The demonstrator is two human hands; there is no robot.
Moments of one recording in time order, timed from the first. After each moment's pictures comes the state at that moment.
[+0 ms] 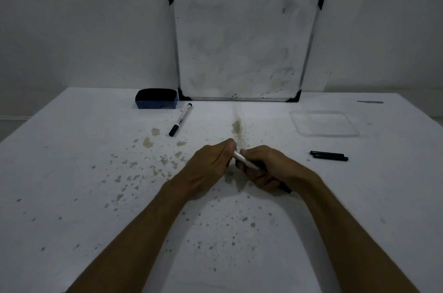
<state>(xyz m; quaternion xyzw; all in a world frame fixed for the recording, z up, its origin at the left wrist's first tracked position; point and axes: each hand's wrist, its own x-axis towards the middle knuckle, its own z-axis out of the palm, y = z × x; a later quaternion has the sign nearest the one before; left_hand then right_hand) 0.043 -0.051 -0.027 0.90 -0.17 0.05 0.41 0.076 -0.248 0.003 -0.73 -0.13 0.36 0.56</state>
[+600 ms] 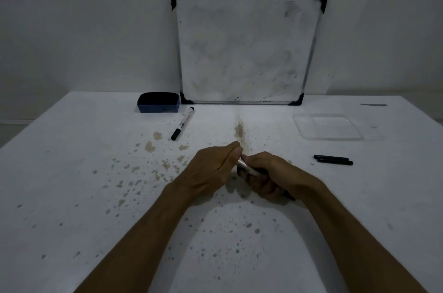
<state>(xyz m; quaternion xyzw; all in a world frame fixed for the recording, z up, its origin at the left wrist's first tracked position) 0.047 -0.051 -0.021 0.91 -0.19 0.12 0.36 0.072 -0.245 0.002 -0.69 -0.13 0.40 0.59</state>
